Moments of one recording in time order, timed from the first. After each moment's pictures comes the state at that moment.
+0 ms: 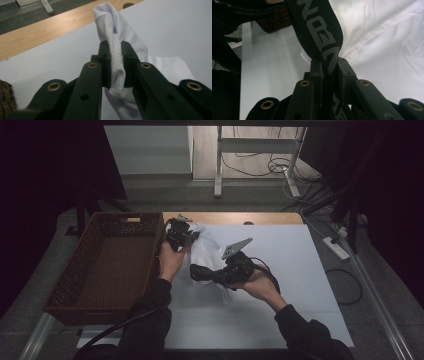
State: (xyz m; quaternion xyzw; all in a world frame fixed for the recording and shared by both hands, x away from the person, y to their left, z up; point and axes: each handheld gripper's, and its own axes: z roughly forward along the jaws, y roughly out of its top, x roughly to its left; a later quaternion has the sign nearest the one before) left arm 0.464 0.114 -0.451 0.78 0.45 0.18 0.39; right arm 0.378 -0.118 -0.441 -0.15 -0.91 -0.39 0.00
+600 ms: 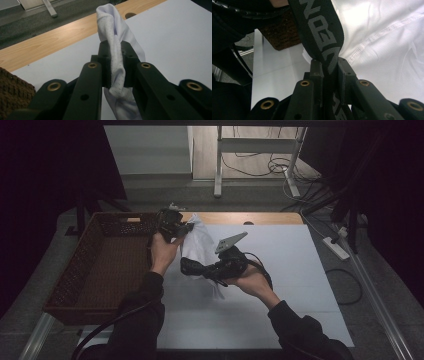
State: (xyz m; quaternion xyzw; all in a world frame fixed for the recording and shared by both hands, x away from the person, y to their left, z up) left arm 0.463 0.134 -0.415 0.78 0.45 0.18 0.39; right arm 0.377 -0.097 -0.422 -0.14 -0.90 -0.42 0.01
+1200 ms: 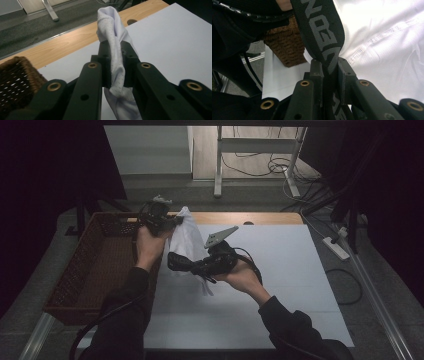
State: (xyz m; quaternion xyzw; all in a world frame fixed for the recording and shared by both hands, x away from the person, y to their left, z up) left arm 0.457 0.173 -0.388 0.78 0.45 0.17 0.41; right arm 0.375 -0.068 -0.404 -0.12 -0.89 -0.45 0.03
